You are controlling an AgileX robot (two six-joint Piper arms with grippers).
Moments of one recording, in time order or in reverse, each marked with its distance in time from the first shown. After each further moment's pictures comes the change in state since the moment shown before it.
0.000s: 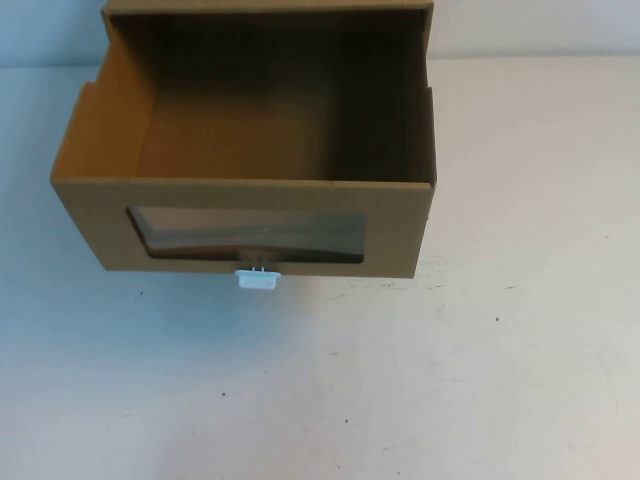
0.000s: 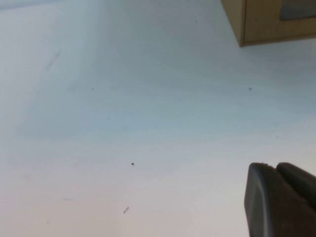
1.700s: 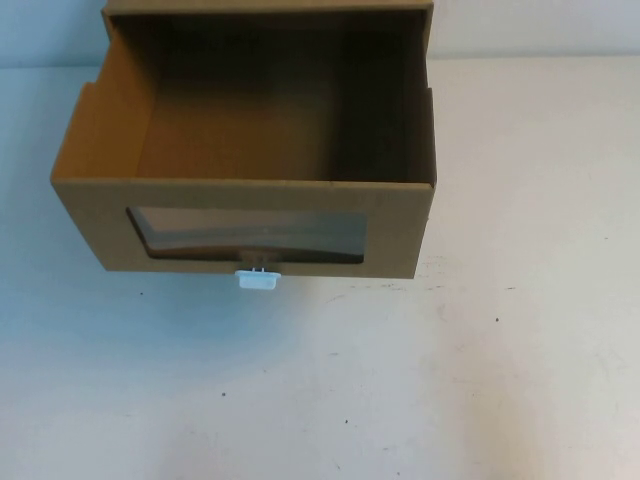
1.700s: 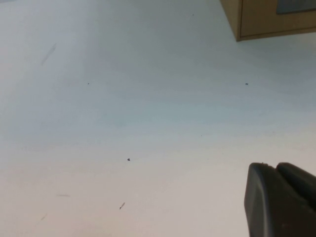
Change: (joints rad) right arm -1.110 -0.022 0.545 0.451 -0.878 0.055; left arm 0.000 -0.002 0.000 -0.010 0.016 0.004
